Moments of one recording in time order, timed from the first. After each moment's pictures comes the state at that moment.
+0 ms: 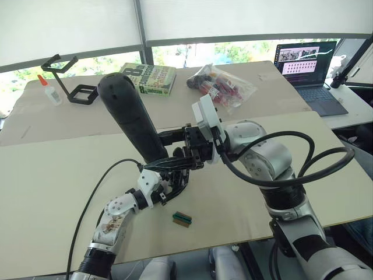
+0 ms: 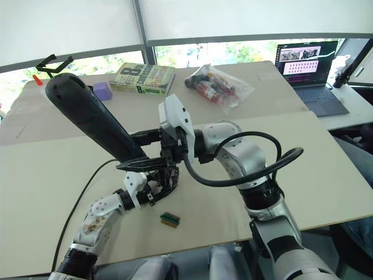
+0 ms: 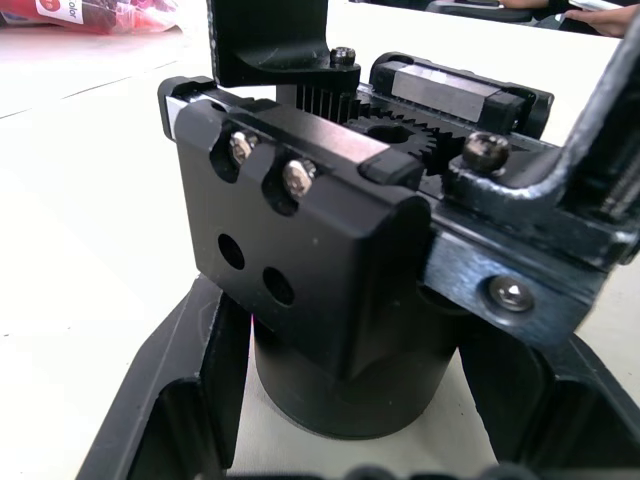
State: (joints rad) left arm -0.11 0.32 -0.13 0.03 -0.24 -0.01 -0.79; right arm -0.82 -0.28 0.26 -0.18 0.55 0.51 1.13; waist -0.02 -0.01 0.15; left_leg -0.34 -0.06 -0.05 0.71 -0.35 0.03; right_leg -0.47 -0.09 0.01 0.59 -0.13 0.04
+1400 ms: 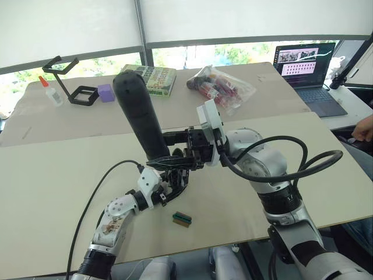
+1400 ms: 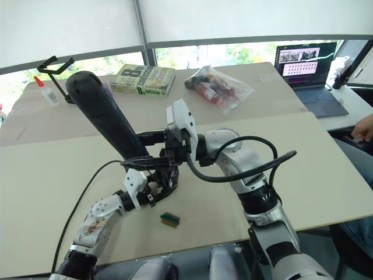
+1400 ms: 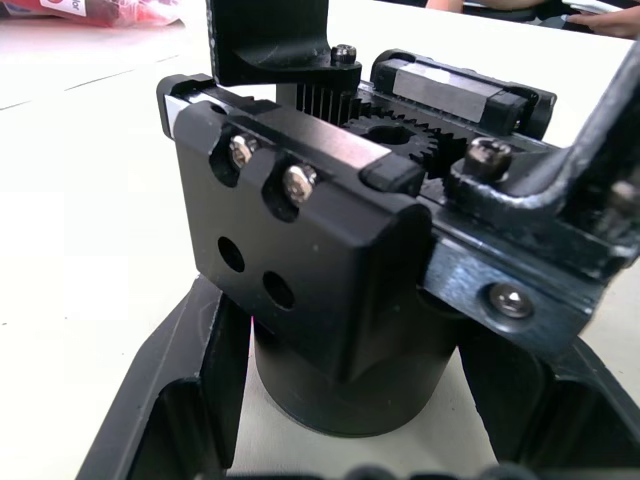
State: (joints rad) left arm -0.10 0.32 -0.13 0.02 -0.24 0.02 -0.78; right arm -0.75 -0.25 0.24 -0.13 0.55 0.45 1.10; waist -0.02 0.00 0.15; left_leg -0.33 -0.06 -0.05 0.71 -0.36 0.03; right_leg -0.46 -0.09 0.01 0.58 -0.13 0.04
